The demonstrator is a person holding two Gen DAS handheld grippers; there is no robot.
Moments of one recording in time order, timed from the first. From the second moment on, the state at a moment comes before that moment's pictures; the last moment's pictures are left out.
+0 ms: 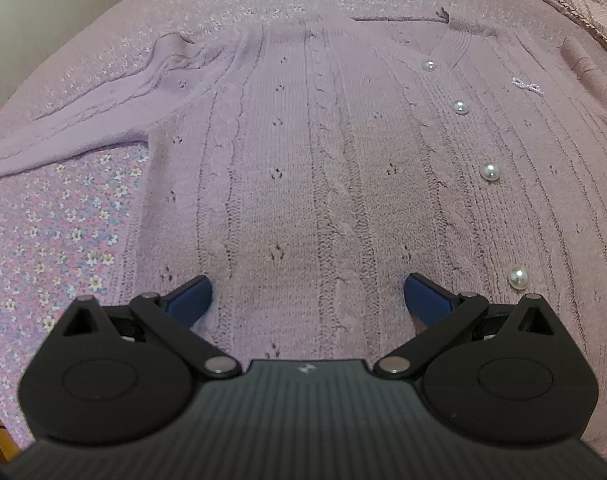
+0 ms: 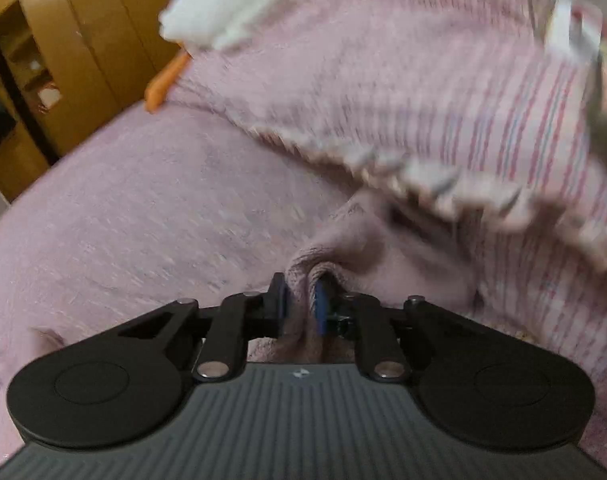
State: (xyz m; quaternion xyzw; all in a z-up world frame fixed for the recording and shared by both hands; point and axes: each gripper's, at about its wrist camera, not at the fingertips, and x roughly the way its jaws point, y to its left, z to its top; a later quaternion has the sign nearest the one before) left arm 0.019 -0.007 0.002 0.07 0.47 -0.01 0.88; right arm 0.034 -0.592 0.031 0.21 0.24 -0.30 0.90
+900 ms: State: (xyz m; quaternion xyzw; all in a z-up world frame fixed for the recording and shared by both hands) left arm 0.005 0.045 0.050 0.05 0.44 -0.01 0.90; right arm 0.055 -0.386 0.165 0.09 0.20 -0.17 0.96
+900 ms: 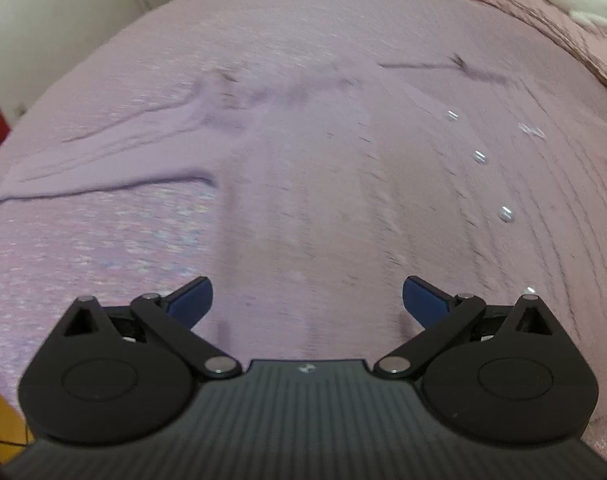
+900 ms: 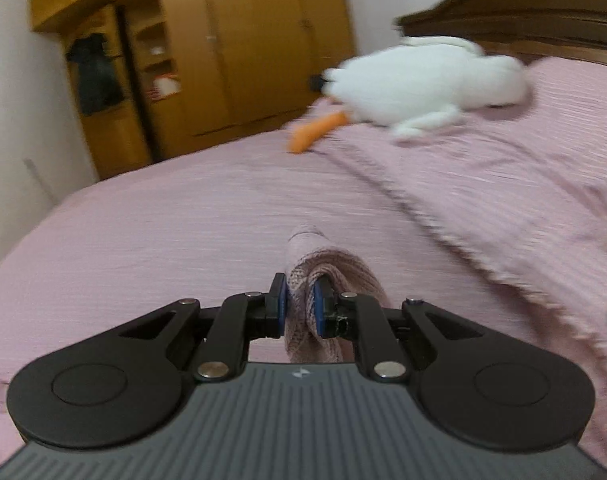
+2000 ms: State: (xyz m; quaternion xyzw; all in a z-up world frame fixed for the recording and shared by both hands) left arm 0.020 0.108 0.056 0.01 0.41 0.06 0.91; right arm 0.106 -0.151 0.043 0.03 0.34 0.11 0.93
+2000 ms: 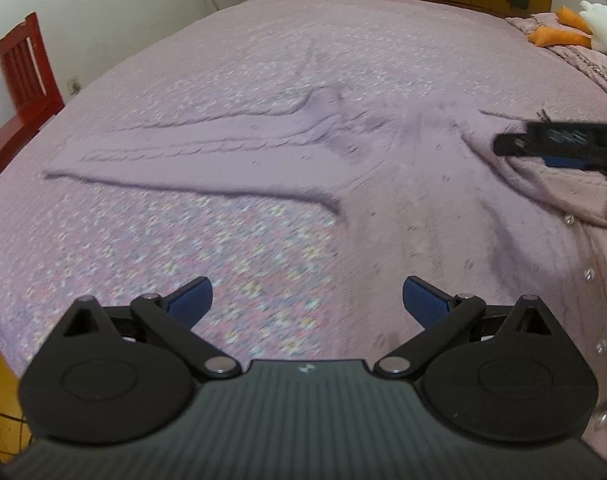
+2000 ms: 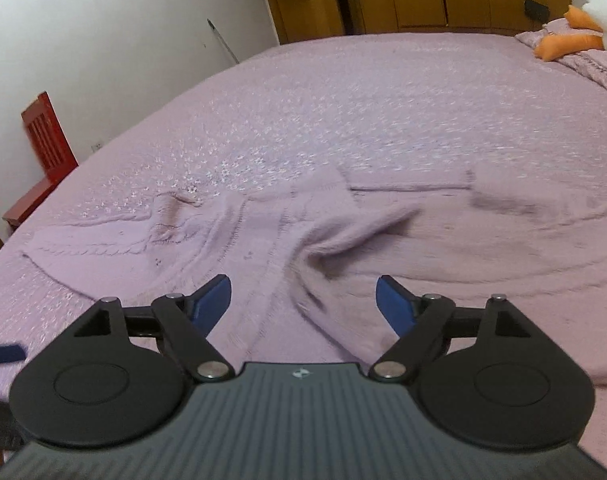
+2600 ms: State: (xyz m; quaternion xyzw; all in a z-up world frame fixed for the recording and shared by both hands) left arm 0.110 -0.028 0.073 0.08 0.36 -0.05 0.93; right arm 0.011 -0.322 0.028 0.20 0.34 0.00 0.92
